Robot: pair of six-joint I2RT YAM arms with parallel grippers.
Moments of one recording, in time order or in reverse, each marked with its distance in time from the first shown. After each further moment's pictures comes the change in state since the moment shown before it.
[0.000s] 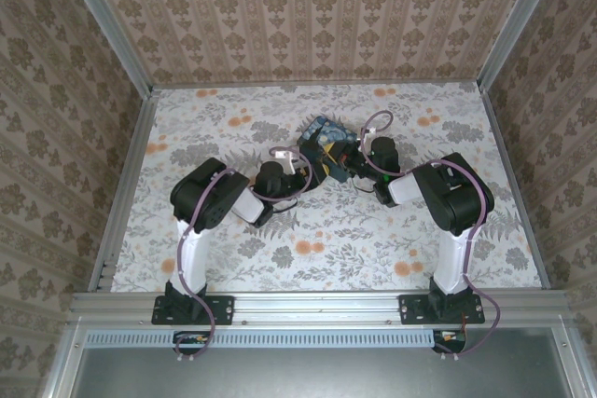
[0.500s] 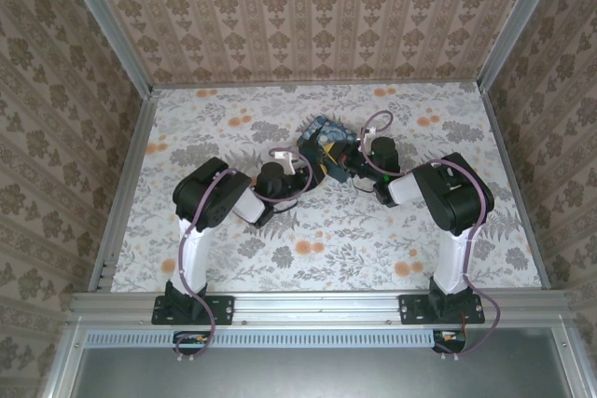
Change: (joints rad) left arm 0.001 0.017 0.009 -0.008 -0.032 0.026; right arm 0.000 0.001 0.000 0.002 0.000 0.000
